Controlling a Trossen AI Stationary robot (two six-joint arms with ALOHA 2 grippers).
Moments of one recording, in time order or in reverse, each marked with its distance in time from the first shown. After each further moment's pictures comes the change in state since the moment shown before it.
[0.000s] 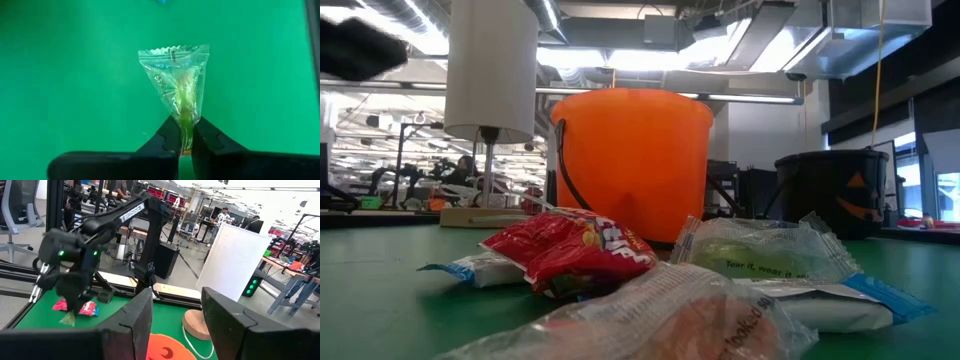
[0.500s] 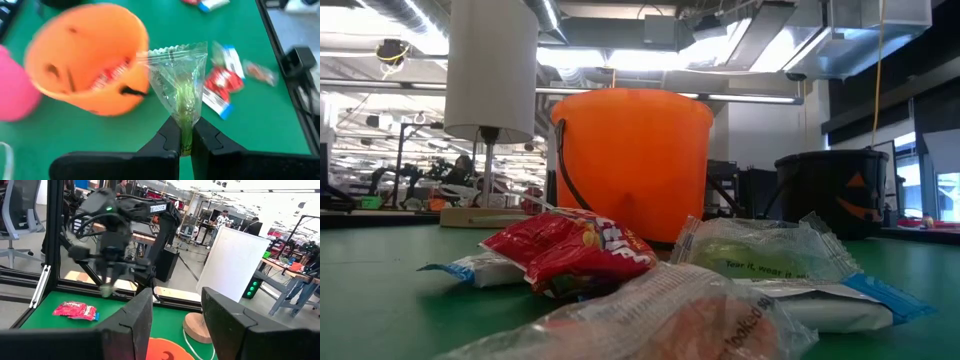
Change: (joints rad) left arm 0.100 -0.378 0.002 0.009 -0.343 0.101; right arm 0.000 0.000 0.000 0.022 0.000 -0.001
